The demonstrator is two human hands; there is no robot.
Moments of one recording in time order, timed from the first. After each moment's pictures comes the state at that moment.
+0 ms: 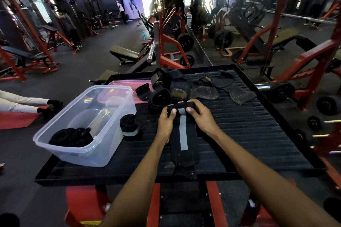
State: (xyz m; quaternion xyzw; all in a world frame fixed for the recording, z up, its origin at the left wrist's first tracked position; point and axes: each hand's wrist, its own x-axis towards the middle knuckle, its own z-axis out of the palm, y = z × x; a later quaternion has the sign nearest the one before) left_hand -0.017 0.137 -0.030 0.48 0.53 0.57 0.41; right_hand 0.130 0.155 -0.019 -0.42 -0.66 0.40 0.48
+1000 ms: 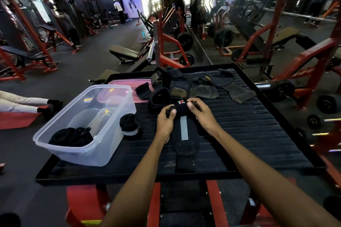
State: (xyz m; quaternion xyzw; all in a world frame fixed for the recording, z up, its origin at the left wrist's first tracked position) left_hand -0.017 0.140 -0.035 0.47 0.52 0.60 0.40; right_hand 0.131 0.151 -0.012 -0.41 -0.64 0.42 0.49
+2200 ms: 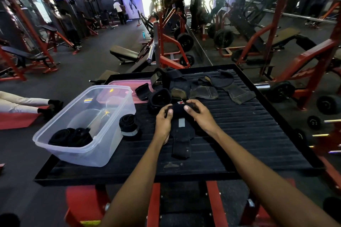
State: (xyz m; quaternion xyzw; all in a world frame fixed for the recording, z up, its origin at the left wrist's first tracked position) left_hand -0.018 0.144 -0.035 0.44 0.50 0.61 0.43; right_hand 0.131 0.149 -0.012 -0.41 -0.65 0.43 0.47
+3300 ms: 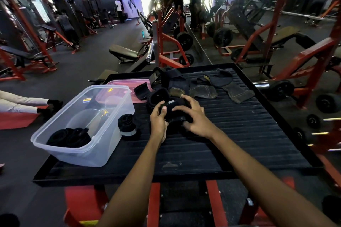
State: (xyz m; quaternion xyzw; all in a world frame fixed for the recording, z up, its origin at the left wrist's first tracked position) left_hand -0.022 0.137 -0.021 0.34 0.46 0.65 0.49; right_hand 0.133 0.137 -0.004 -0.40 -0.84 0.22 0.30
